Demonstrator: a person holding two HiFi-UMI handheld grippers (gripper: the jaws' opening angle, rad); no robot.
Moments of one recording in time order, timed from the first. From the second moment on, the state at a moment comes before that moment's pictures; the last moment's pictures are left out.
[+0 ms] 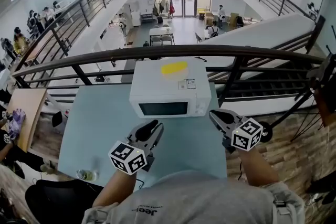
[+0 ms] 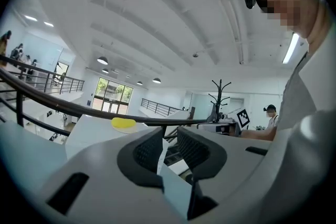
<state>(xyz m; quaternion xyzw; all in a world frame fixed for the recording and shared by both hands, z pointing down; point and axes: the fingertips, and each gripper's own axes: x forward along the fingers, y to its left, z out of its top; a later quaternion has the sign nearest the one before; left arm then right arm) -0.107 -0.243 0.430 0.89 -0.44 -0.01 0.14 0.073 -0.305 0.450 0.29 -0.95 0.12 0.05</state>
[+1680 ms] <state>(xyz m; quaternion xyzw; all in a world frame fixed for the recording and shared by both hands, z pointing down) -0.095 -0.203 0.441 0.89 -0.43 -0.01 0.16 0.073 -0.260 0.450 0.27 -0.96 0.09 0.05</state>
